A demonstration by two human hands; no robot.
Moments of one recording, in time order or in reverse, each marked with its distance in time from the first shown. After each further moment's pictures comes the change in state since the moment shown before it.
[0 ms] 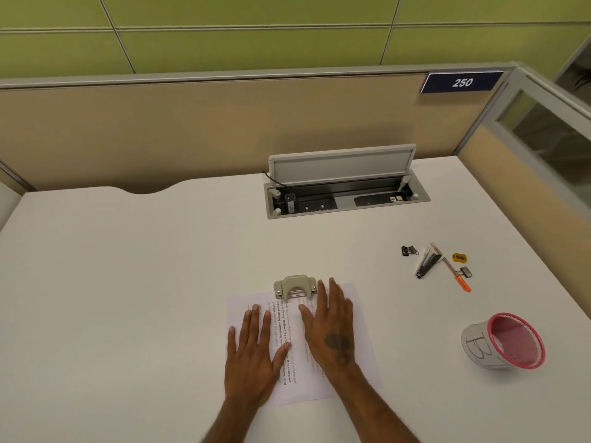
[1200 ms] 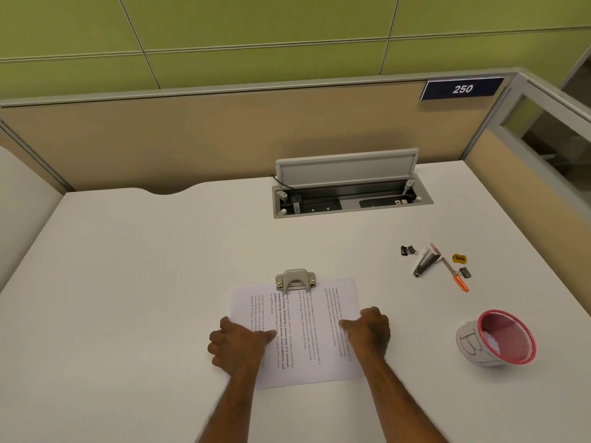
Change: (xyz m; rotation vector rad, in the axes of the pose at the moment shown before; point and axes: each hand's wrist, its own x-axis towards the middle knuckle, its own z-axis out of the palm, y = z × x) left_hand 0.005 0.039 -0.060 -0.474 0.003 -0.968; right_hand -0.011 0.060 -0.054 0.387 -0.150 0.633
